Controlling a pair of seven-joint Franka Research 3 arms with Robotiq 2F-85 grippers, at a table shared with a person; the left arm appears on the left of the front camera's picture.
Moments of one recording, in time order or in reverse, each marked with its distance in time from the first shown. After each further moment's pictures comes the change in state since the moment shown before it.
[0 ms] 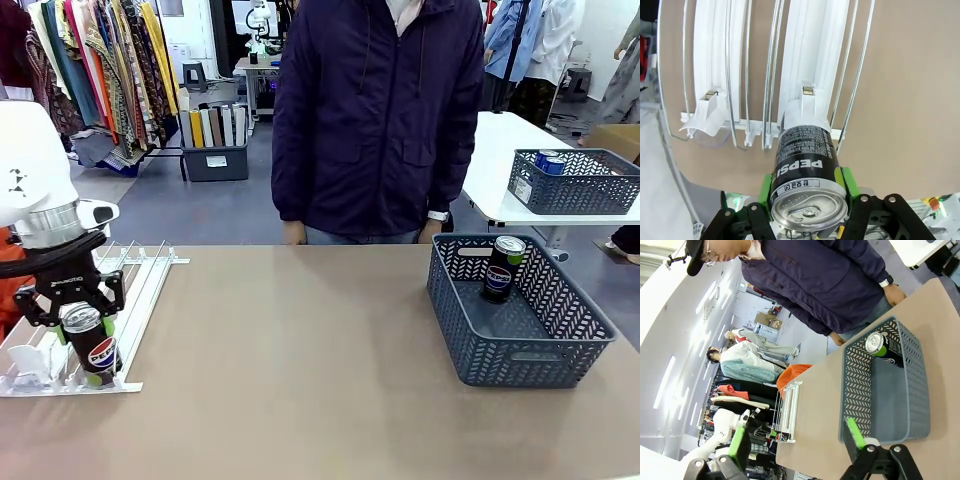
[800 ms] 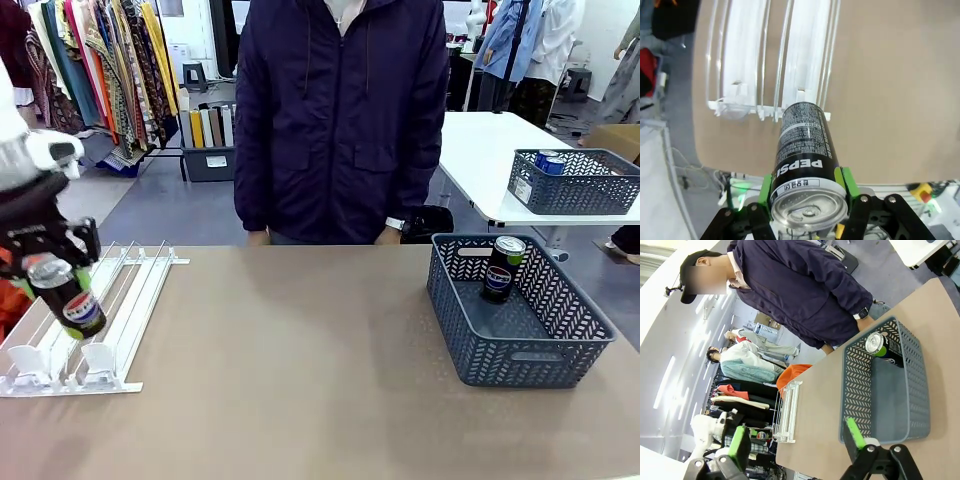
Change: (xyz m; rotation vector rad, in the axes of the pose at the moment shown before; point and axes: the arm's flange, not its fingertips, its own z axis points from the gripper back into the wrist) left arm -0.065 0.006 0.113 -0.035 -0.180 -0.025; right arm 0.000 0.000 0.000 0.000 0.000 0.000
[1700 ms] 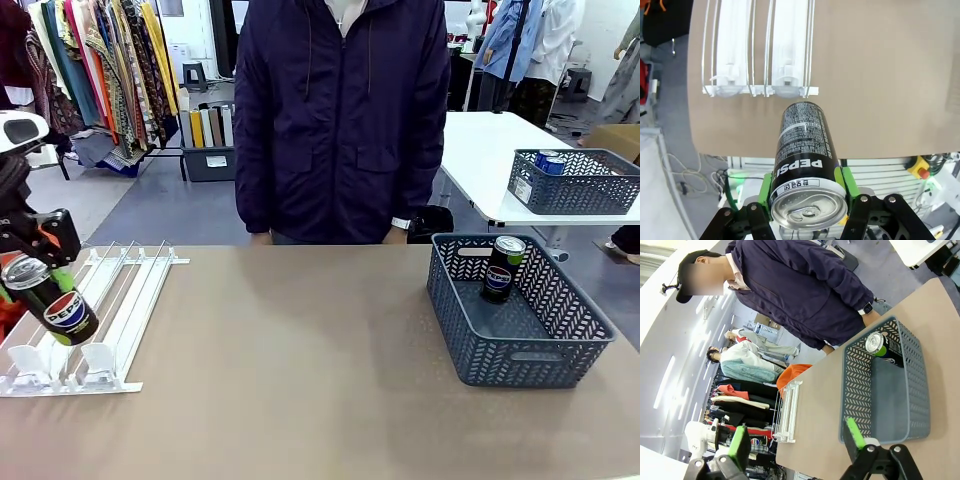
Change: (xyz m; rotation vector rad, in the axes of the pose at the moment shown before) left arm -0.038 0.010 0.023 -0.063 0.014 -0.063; right arm 0.000 0.000 0.000 0.000 0.001 0.000
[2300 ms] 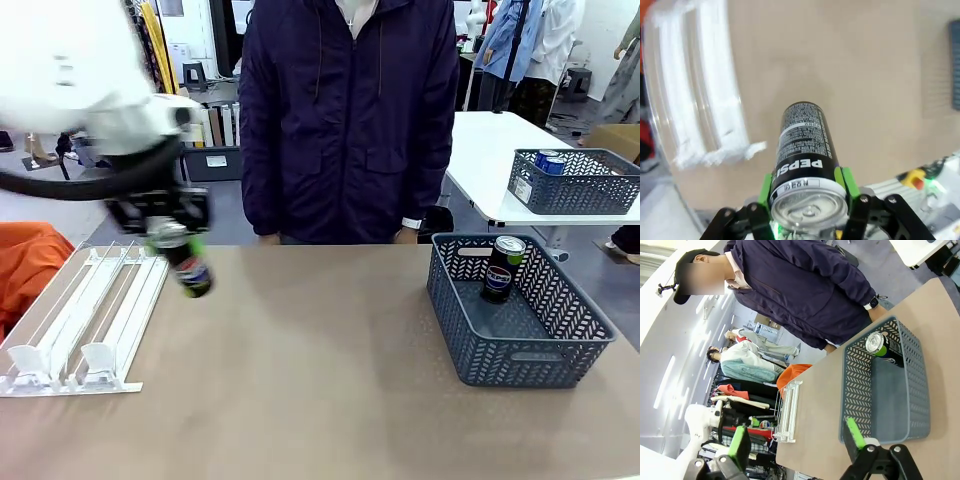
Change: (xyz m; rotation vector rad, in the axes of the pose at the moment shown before) left arm 0.067 -0.167 -0.027 0.005 -0.052 -0.275; right arm 0.000 0.000 0.000 0.001 0.000 0.001
